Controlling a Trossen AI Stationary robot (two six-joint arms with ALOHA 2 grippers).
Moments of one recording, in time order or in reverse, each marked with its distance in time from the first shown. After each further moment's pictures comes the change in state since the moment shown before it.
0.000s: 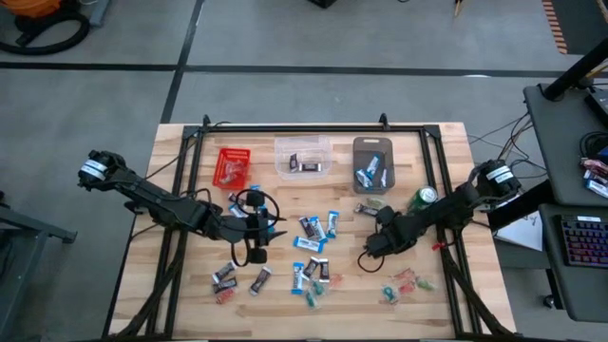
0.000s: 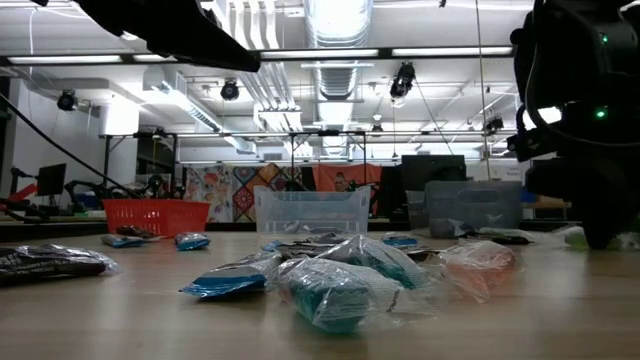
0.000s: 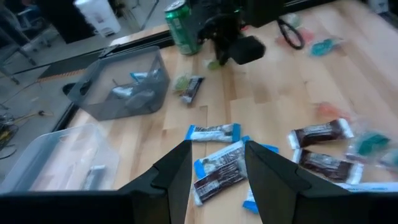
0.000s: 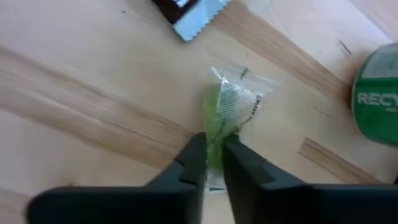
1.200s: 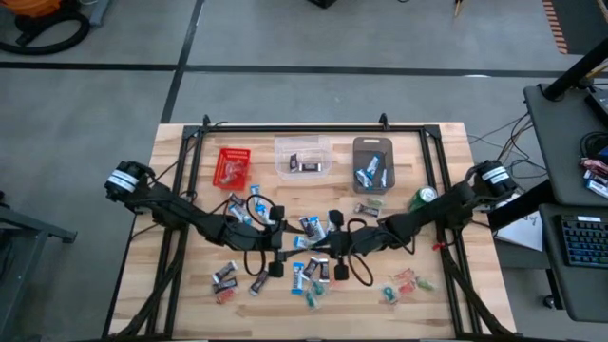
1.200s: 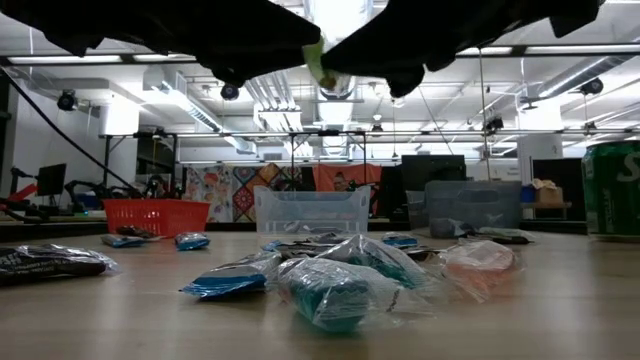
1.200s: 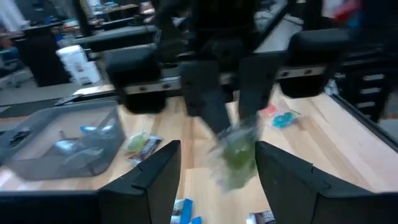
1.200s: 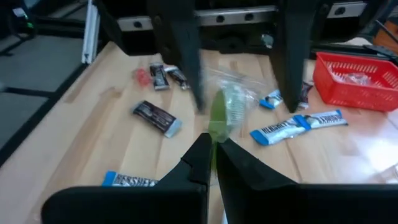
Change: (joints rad) left arm 0.004 0.322 -0.037 0.666 0.102 0.019; right arm -0.032 0.020 0.073 1.353 0.061 -1.402
